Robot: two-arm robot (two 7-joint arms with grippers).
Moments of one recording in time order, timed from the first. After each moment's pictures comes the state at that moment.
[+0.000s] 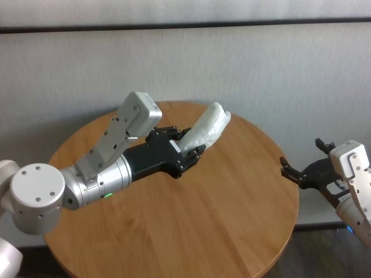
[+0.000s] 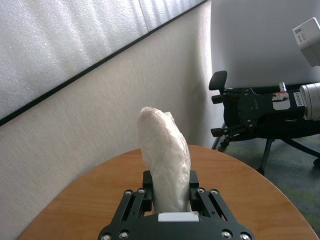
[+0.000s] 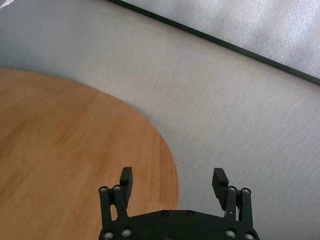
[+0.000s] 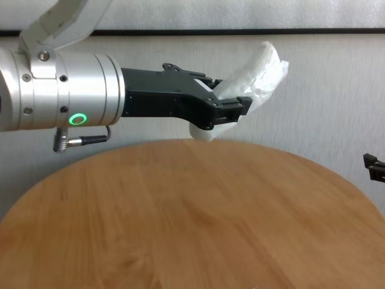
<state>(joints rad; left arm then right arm) -0.39 0.42 0.52 -1.63 -0.19 0.14 -0.51 0.20 0.60 -0.45 -1.41 0.25 -0.12 -0.03</state>
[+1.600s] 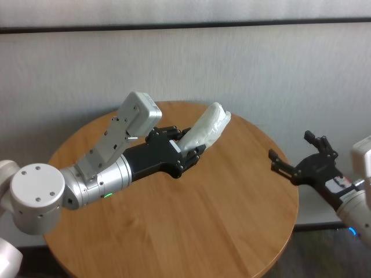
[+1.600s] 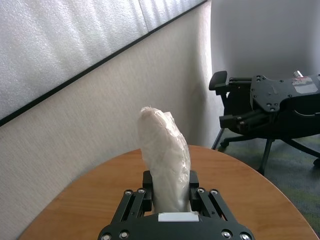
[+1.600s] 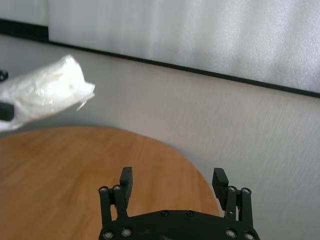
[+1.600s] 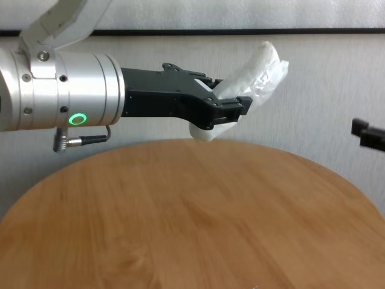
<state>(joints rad) -0.39 0.42 0.52 -1.63 -0.19 0.14 -0.51 0.10 0.60 -0.36 -1.58 0.41 -0.15 0.10</state>
